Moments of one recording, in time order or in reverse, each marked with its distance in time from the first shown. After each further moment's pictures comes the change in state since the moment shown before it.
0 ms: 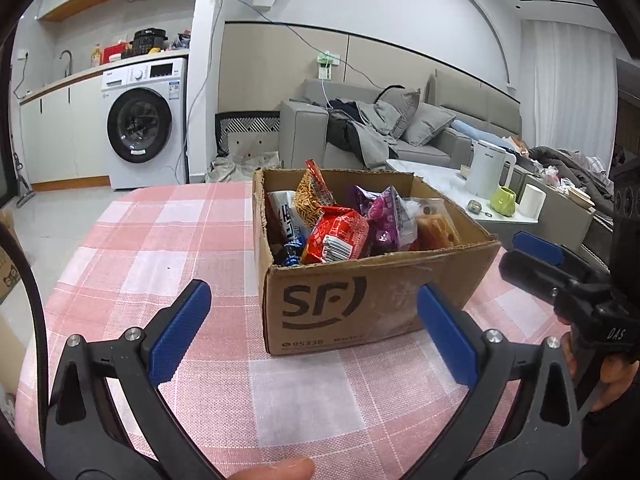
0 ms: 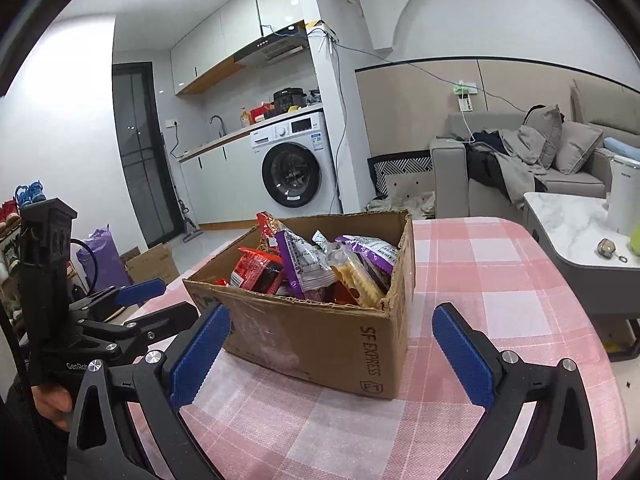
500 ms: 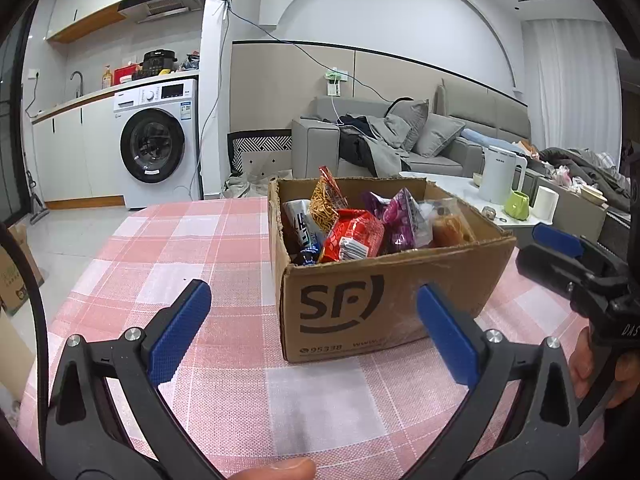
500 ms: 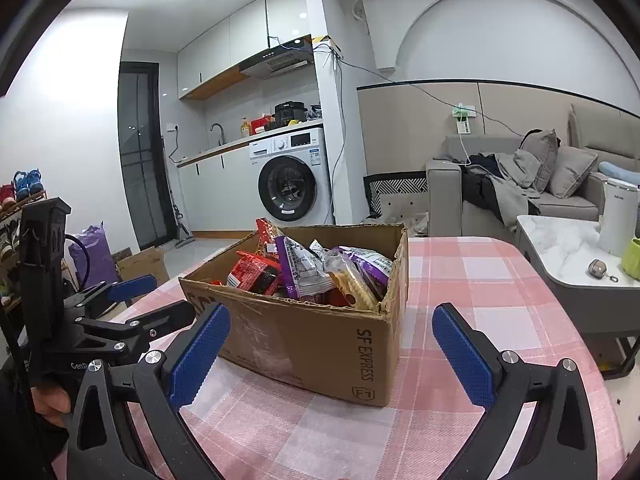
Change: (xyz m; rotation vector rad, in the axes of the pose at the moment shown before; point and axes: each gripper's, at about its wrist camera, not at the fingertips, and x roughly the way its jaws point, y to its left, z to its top) left arm 0.002 -0.002 -0.013 0.036 -0.062 0.060; right arm -0.002 0.003 -0.009 -0.052 -0.054 -0.040
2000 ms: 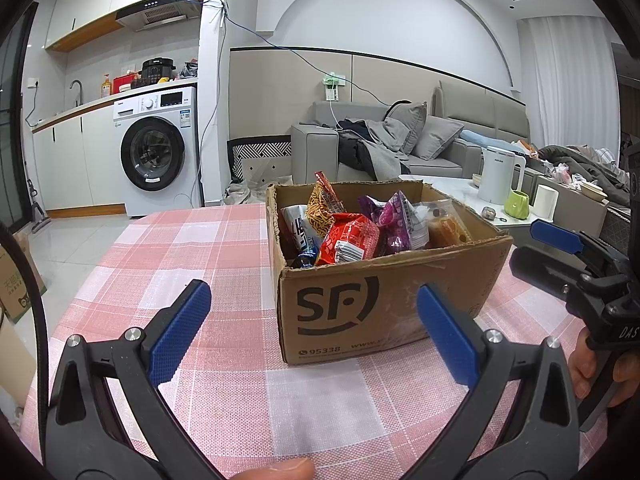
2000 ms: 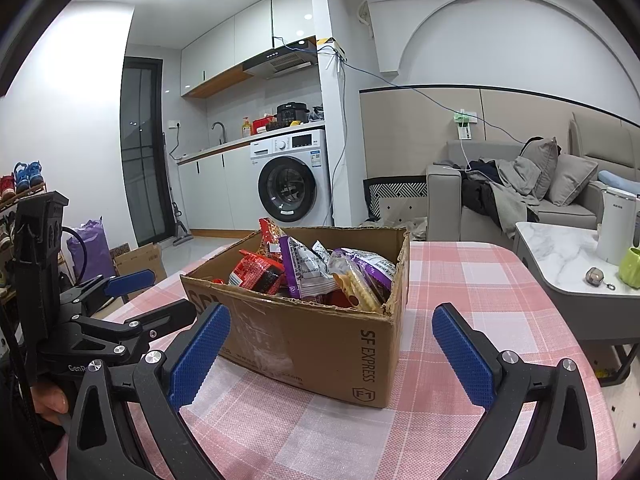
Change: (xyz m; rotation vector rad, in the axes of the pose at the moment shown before) left arm -0.004 -0.007 -0.003 0.017 -0.023 0.006; right arm -0.002 0.004 -0.003 -0.025 -0.009 -0.007
